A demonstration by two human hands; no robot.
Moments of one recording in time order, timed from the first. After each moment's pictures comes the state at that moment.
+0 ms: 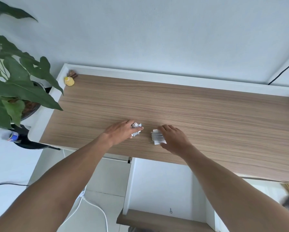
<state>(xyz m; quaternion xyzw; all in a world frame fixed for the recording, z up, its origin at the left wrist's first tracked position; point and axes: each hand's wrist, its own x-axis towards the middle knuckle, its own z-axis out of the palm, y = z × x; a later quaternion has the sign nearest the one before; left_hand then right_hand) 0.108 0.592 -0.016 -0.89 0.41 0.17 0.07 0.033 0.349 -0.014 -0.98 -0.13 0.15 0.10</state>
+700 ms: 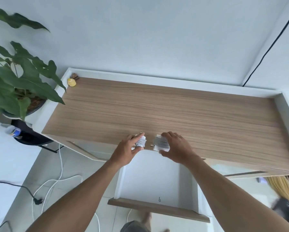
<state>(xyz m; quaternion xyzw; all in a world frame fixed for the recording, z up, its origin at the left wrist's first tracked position) -0.035 0.550 -0.028 -0.90 0.19 0.13 -0.36 -0.069 0.312 0.017 -0.98 -0.07 0.12 0.17</state>
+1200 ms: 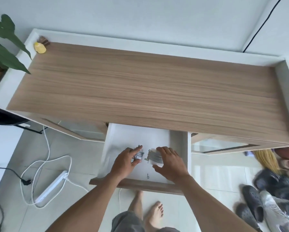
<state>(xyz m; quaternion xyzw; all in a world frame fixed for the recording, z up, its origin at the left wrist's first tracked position) -0.152 0.515 -0.143 -0.91 0.12 0.25 -0.32 -0.195 0.306 -0.085 -0.96 -0.01 0.19 0.20</state>
